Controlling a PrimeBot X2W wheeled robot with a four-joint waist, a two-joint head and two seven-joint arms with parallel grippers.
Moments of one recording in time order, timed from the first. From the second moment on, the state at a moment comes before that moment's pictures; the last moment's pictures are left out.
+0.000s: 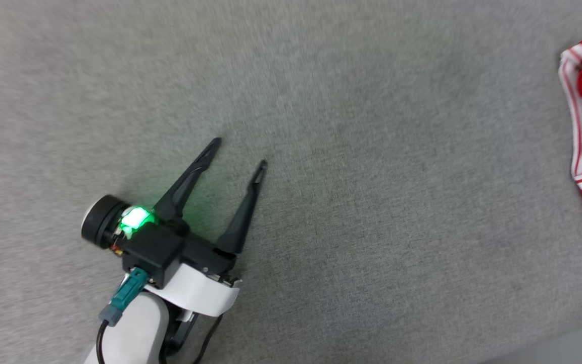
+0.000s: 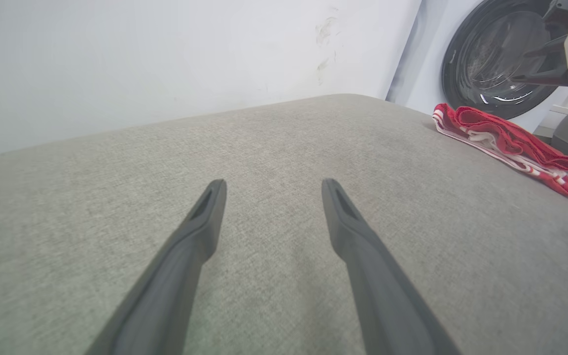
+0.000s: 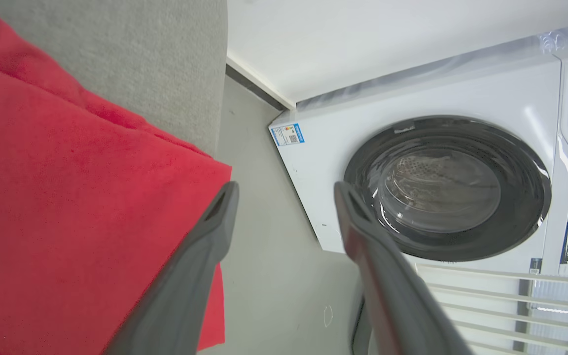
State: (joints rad) left arm -0.28 0.25 -0.33 -0.09 -0.14 -0.13 -0.27; right arm -0.72 -0.67 0.00 0.52 -0.28 0.13 0.20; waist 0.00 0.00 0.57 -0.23
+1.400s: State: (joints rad) left arm 0.01 0.07 0.04 0.00 -0.14 -0.13 -0.26; right arm -0.13 -0.06 -0.04 0.10 0.07 0.13 -0.24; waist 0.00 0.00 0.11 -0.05
